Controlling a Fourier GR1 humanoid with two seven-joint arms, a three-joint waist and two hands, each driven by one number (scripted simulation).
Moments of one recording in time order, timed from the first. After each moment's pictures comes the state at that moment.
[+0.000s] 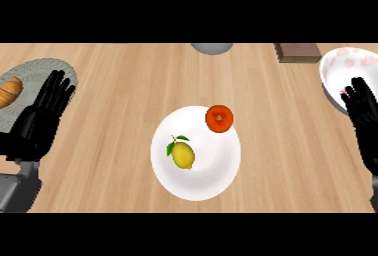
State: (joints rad) left arm -0.20 0.51 -0.11 -1.45 0.44 0.10 -0.13; right arm -0.09 -0.57 0.10 -1.62 -0.32 -0.27 0.01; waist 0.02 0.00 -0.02
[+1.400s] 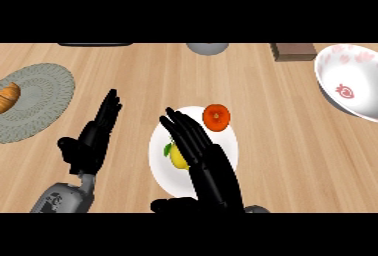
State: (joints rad) left arm -0.17 0.30 -0.30 -1.51 0.21 0.31 0.02; right arm -0.32 -0.04 0.75 -1.75 0.63 -0.41 0.37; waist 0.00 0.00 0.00
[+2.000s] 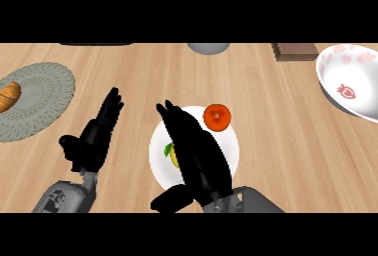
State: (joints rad) left arm -0.18 0.27 -0.28 -1.49 0.19 0.28 0.01; right arm -0.49 0.00 0.71 -1.70 0.58 -0.11 0.80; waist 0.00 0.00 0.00
